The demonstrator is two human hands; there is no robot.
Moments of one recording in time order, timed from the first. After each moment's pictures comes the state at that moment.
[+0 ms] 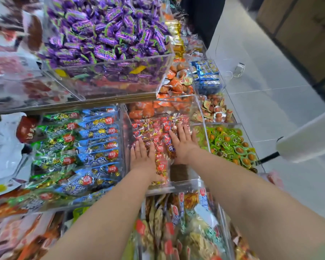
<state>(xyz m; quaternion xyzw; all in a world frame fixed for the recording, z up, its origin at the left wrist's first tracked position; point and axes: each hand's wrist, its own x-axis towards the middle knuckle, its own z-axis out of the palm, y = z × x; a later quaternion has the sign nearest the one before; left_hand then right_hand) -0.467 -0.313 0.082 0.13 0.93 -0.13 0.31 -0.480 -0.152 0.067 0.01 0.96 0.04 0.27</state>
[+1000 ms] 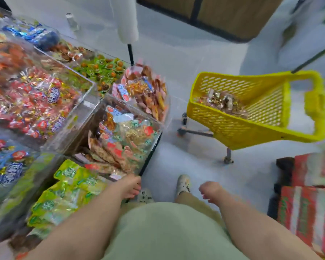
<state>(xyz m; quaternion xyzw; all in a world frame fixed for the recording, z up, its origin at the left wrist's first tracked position) -0.195 -0.405 -0.002 0.10 0.73 0.06 0.67 0.094 -0.334 -0.005 0.72 0.42 -0.52 0.17</state>
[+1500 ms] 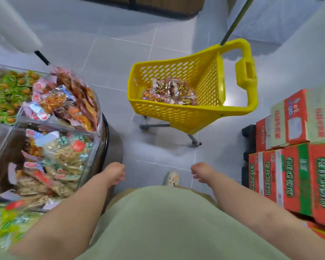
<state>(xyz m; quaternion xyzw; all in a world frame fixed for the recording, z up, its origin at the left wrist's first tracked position) -0.049 -0.284 -0.010 0.22 0.77 0.02 0.59 0.265 -0.272 -0.009 0.76 0.31 -0.57 0.03</state>
